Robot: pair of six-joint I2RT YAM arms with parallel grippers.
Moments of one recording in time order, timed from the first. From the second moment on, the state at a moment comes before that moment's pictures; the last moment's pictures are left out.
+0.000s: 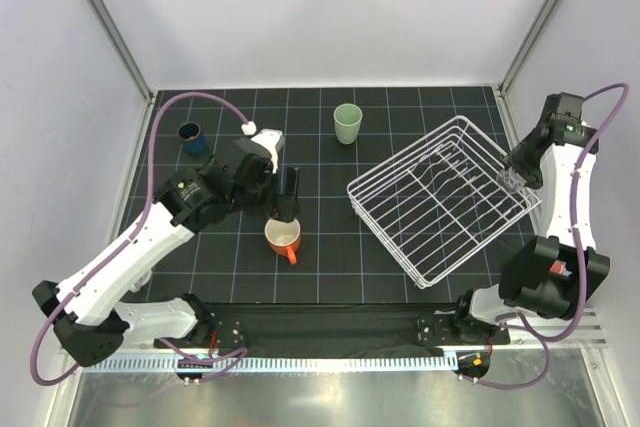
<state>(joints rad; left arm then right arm) -0.80 1.18 1.37 -1.02 -0.14 -0.47 -0.36 1.42 1.43 -1.04 0.16 0.46</state>
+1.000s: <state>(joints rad) -0.76 1.14 1.43 -1.07 -0.18 -0.46 -0.42 1.60 1.29 -0.87 0.19 0.42</state>
